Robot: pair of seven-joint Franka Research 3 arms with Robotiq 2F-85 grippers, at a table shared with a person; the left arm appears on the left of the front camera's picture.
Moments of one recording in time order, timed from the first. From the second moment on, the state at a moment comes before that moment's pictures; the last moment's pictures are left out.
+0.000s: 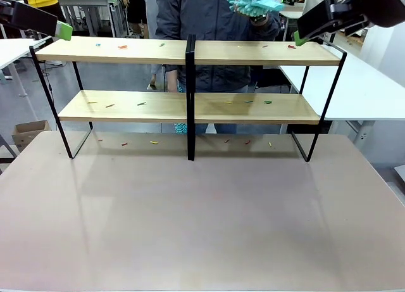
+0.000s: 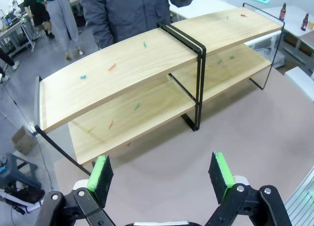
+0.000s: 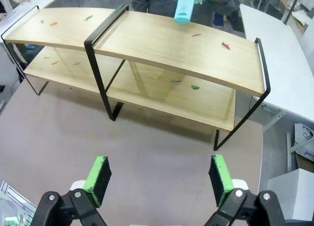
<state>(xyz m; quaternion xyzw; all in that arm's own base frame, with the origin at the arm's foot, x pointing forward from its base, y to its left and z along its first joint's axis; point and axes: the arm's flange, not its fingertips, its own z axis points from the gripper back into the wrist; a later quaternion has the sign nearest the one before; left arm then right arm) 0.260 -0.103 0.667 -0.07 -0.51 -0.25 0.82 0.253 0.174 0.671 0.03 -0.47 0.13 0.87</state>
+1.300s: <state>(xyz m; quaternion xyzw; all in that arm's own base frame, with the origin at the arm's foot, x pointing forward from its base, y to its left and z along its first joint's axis) 0.259 -0.104 0.667 -0.07 -0.52 -0.25 0.82 0.401 0.074 0.684 0.36 -0.28 0.04 0.89</state>
